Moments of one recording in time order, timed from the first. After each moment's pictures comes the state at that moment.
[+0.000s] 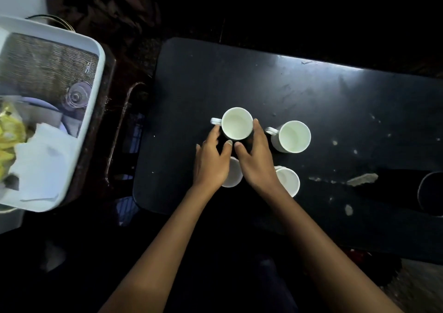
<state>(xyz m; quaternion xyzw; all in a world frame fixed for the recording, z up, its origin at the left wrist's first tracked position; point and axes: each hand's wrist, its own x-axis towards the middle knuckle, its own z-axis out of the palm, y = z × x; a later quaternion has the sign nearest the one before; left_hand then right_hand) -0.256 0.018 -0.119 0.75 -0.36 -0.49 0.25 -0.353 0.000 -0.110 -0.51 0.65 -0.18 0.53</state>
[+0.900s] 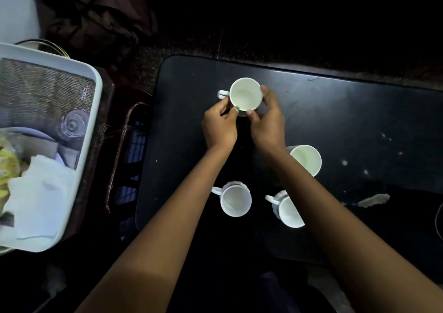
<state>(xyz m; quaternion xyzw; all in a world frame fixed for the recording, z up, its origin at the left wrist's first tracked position) -0.245 -0.100 -0.138 0.76 -0.26 -0.46 0.39 -0.330 -0.112 -0.129 -0.49 0.71 -0.25 0.45</state>
